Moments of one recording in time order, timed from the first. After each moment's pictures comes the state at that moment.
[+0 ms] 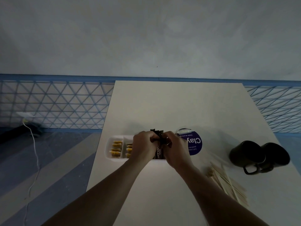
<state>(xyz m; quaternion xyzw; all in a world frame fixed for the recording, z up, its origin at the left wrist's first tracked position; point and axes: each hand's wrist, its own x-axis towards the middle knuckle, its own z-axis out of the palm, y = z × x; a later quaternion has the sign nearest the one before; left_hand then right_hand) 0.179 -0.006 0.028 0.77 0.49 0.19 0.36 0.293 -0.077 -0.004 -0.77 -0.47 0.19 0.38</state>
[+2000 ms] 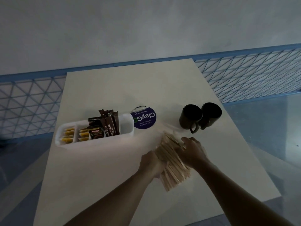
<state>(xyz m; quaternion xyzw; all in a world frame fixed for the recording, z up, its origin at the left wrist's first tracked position) 0.263 -0.193 -0.019 0.66 0.51 -0.14 0.53 0.407 -0.286 -0.034 -0.91 -0.34 0.19 0.14</state>
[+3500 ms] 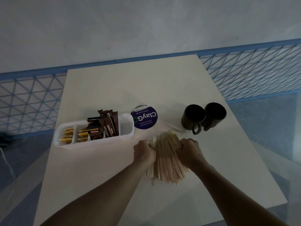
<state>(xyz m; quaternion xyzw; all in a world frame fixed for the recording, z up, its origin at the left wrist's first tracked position) 0.278 -0.163 -0.020 0.68 0.56 0.00 0.47 0.410 -0.271 -0.034 -0.89 -0.34 0.24 0.16</state>
